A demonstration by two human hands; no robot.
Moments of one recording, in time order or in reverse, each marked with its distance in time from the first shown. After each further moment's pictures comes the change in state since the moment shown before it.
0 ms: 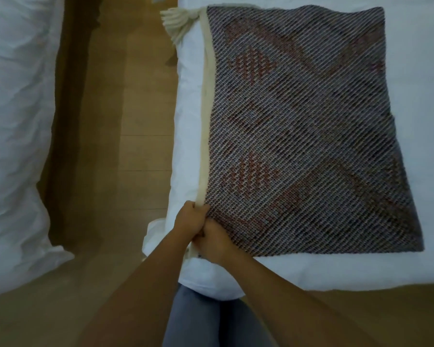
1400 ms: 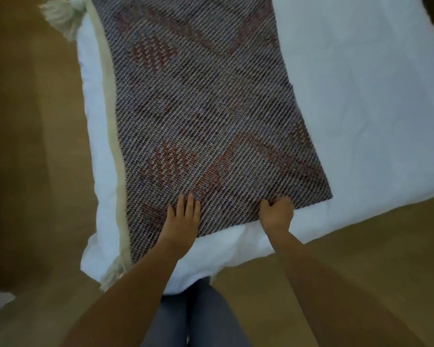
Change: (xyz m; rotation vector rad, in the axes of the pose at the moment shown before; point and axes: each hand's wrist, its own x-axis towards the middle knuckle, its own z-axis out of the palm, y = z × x) left_hand -0.047 0.007 0.124 1.539 -0.068 0.760; right_hand -0.083 0.172 -0.174 0.194 0.904 0.580
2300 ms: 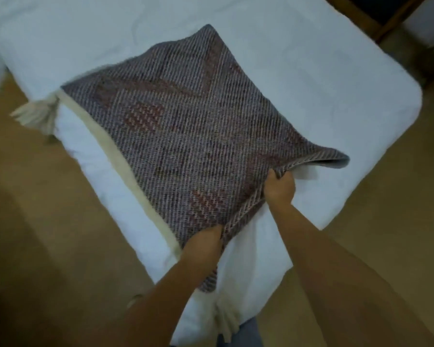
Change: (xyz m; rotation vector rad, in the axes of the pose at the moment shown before) left_hand 0.002 -0.139 -0.072 -0.499 0.040 0.354; right_hand -0.033 -0.156 0.048 0.404 0.385 0.256
